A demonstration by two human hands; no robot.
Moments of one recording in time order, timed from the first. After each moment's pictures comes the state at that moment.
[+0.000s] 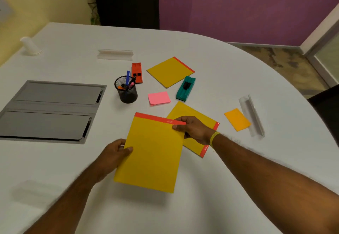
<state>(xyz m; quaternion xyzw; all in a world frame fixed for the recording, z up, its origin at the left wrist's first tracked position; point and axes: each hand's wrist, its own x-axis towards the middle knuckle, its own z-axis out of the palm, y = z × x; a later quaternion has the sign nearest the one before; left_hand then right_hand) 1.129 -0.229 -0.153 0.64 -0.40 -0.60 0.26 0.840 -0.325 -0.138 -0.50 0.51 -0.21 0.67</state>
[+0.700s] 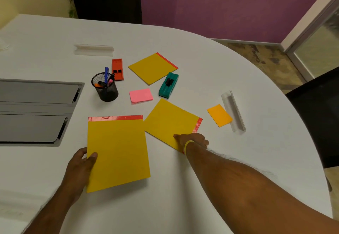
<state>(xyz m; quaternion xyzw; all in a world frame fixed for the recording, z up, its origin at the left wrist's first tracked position) 1.125 -0.196 -0.172 0.71 -0.31 -0.49 0.40 0.810 -0.313 -0.214 -0.22 0.91 -0.06 0.33</state>
